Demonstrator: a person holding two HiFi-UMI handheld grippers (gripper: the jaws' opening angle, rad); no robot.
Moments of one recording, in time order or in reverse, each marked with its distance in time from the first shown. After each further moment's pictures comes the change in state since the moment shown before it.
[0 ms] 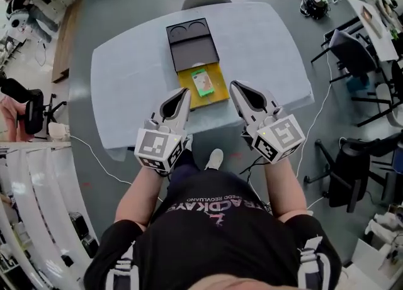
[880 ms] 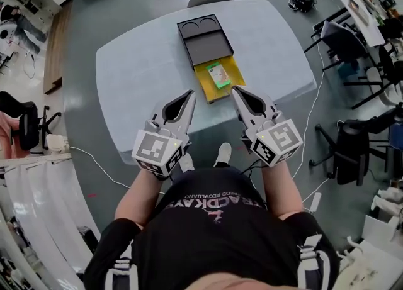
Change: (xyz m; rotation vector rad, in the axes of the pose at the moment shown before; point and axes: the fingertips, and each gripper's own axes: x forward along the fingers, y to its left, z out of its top) left arm -0.105 0.066 0.011 -0.043 -0.042 -0.182; right arm 0.053 0.121 -0.017 -0.001 0.030 -0.142
